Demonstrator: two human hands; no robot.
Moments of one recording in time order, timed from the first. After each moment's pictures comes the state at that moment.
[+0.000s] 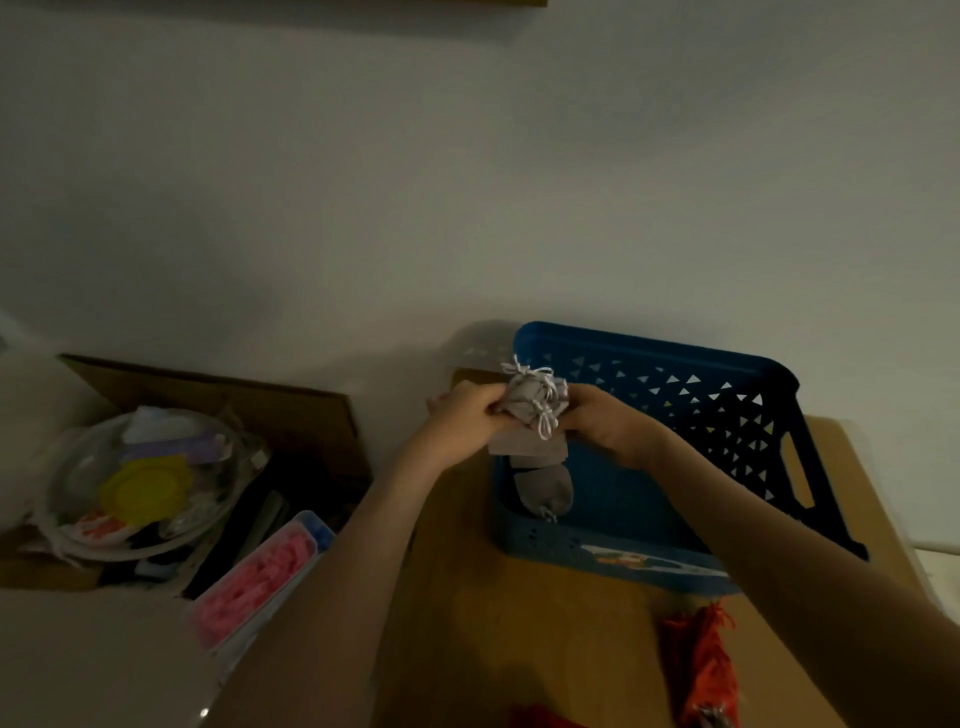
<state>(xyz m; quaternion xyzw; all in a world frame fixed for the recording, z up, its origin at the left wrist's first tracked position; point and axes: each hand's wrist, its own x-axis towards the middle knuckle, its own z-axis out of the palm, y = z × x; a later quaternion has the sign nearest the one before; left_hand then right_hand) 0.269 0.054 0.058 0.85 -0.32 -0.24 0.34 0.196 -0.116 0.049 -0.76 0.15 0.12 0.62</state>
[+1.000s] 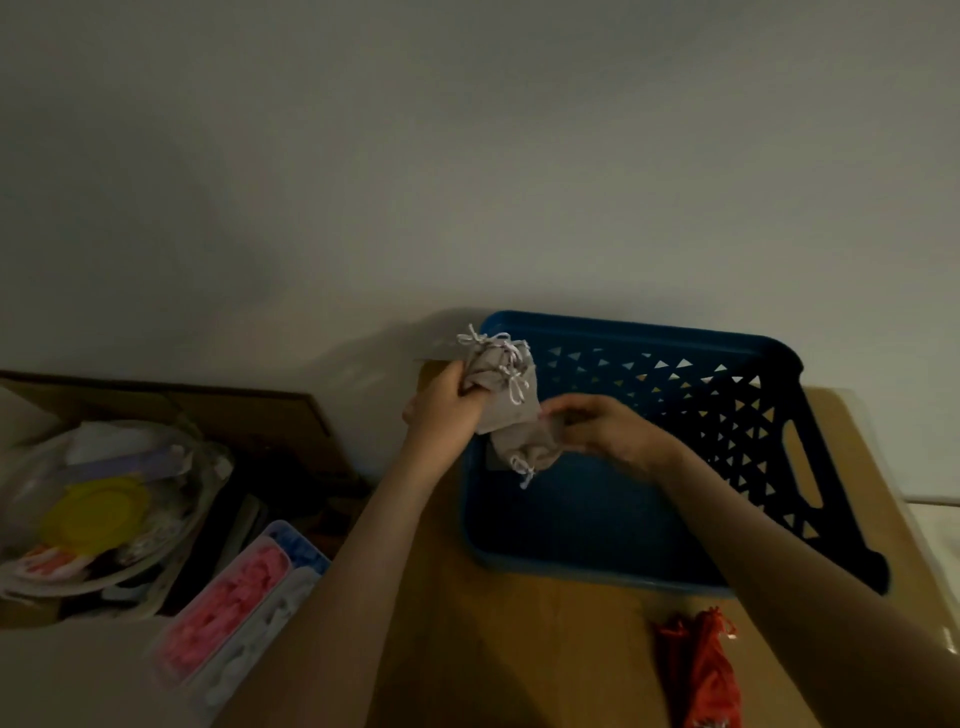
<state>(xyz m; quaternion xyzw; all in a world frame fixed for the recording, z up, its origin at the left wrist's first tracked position) 0.298 0.005 0.007 0.84 -0.15 -0.21 0.47 0.187 -0.173 0.001 -0.68 0.19 0.12 0.69</state>
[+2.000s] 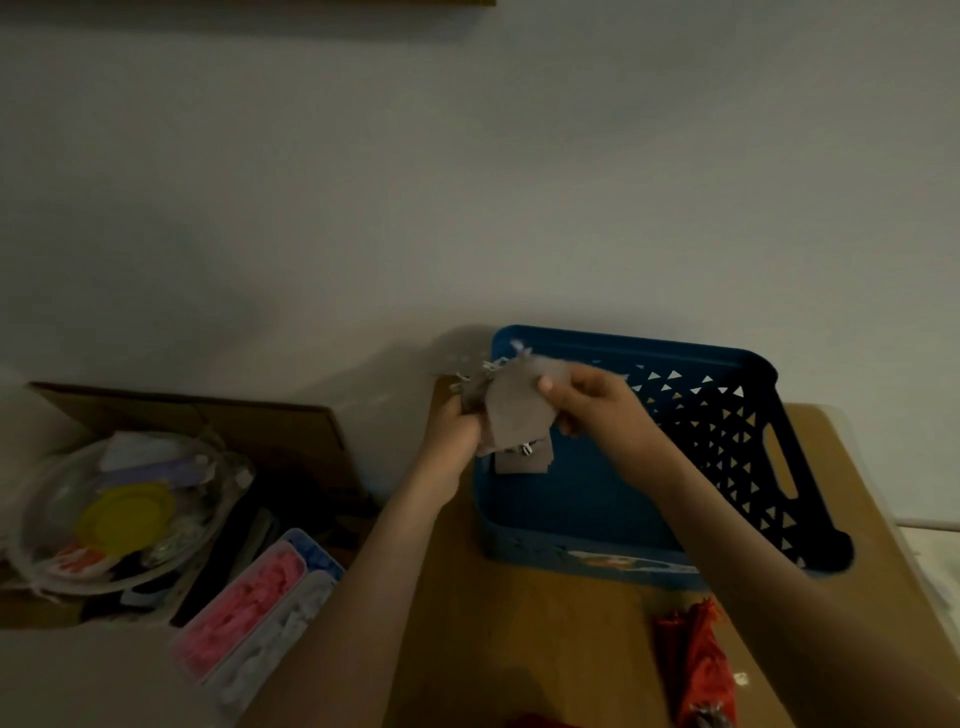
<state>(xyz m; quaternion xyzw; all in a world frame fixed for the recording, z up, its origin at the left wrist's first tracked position) 0.250 0.026 0.056 0.70 0.02 -0.33 0.63 0.164 -0.108 0.086 -0.73 0.14 -0.08 0.66</state>
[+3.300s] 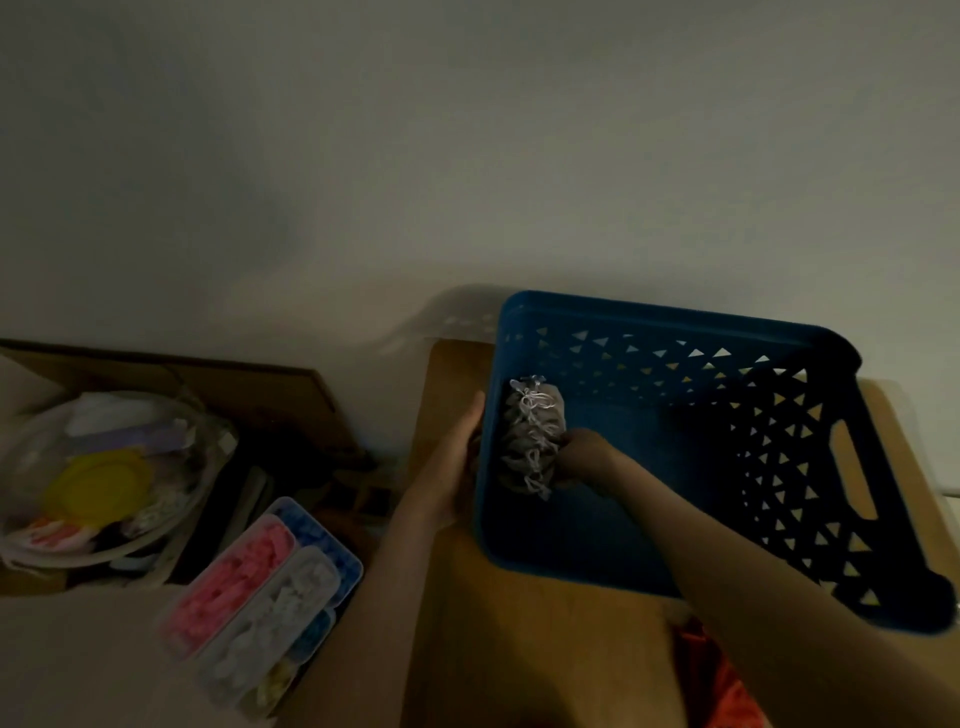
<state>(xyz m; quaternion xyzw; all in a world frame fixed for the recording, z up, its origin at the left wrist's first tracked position) 0.275 0.025 -0.036 0.54 0.08 -0.49 0.68 0.222 -0.142 -0.071 -0.76 0.37 0.26 0.46</state>
